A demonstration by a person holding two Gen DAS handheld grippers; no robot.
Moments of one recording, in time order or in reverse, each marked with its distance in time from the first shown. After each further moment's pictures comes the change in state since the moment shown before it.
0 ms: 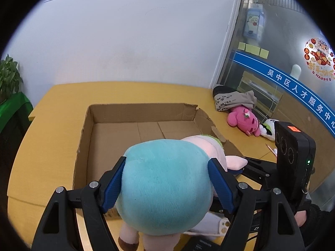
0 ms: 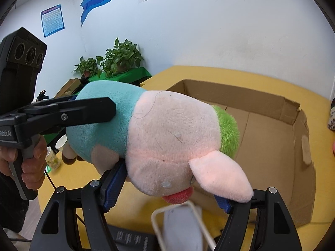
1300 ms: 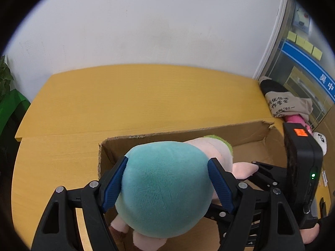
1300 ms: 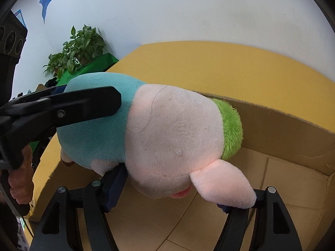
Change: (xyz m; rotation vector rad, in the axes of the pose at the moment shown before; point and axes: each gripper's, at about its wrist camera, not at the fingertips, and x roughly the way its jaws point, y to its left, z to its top) left arm 0.212 0.143 0.101 -0.046 0.216 0.122; right arm 0.239 -0.132 0.129 0.135 0.216 -0.046
